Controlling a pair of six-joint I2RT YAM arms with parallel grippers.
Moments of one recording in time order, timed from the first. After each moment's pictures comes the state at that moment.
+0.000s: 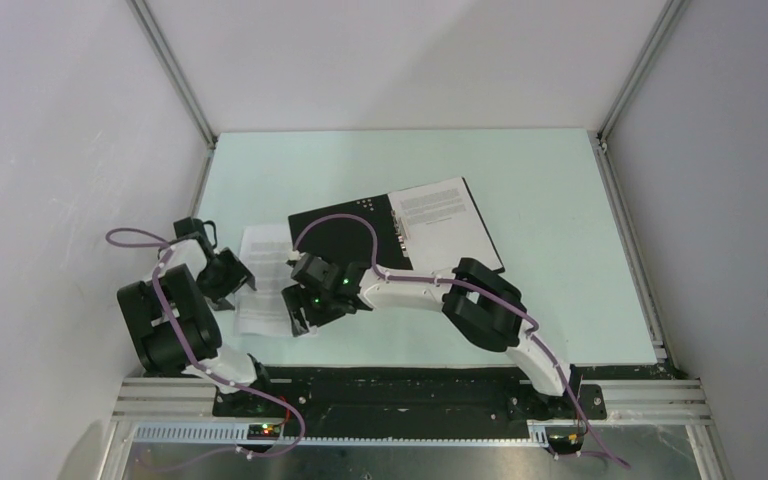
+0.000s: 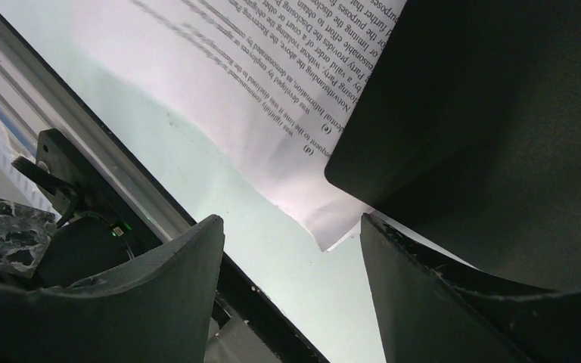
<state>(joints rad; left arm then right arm) 0.43 1.53 0.83 -0.68 0.05 -0.35 1.20 2.24 1.71 -0.36 -0.13 0.68</state>
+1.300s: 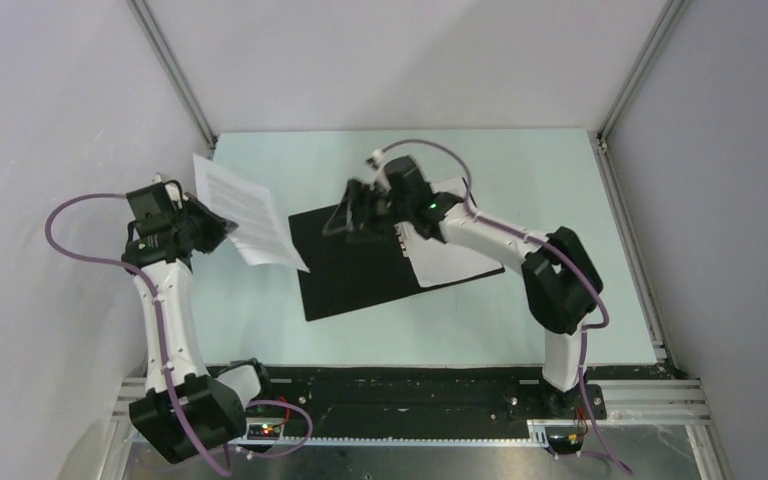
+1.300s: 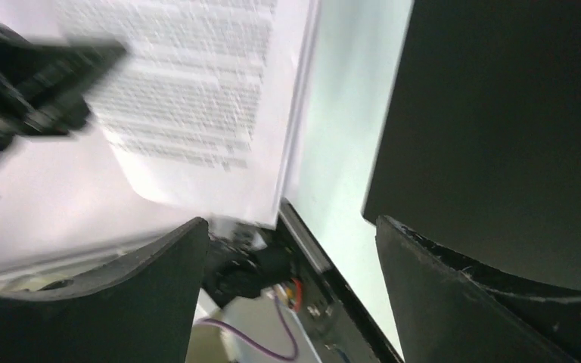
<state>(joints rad) 0.39 1.08 1.08 -0.75 0.30 -0.55 0.83 1.92 1.52 -0.15 -0.48 0.86</state>
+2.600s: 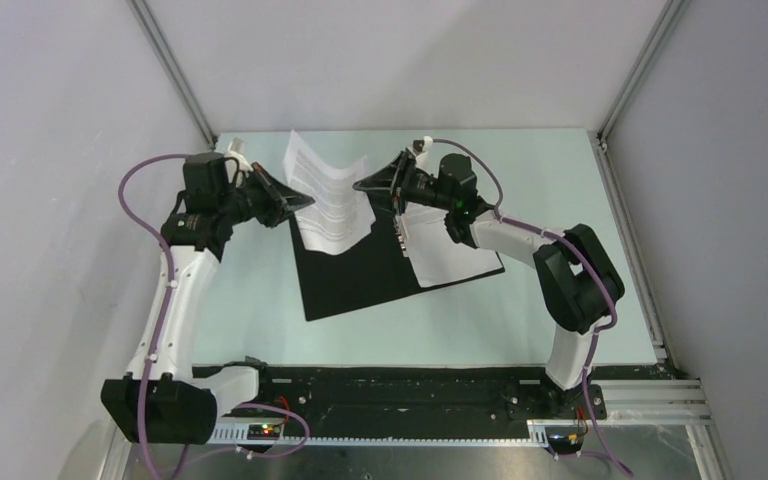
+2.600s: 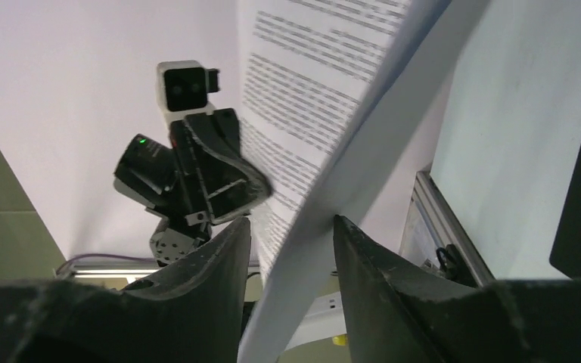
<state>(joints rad) -0.01 1.13 1.20 -0.61 0.59 -0.84 0.60 1.84 1.22 0.67 -0.70 1.58</state>
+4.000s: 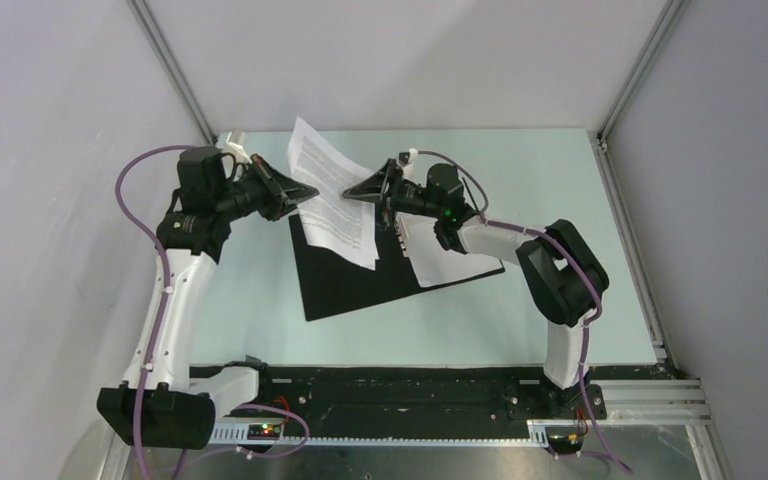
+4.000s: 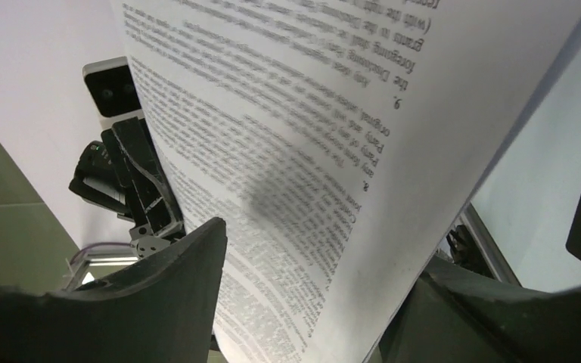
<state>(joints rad) -0.04 1.12 1.23 -0.58 0.64 -0.87 0.63 1.92 1.22 0.75 -0.72 1.65</state>
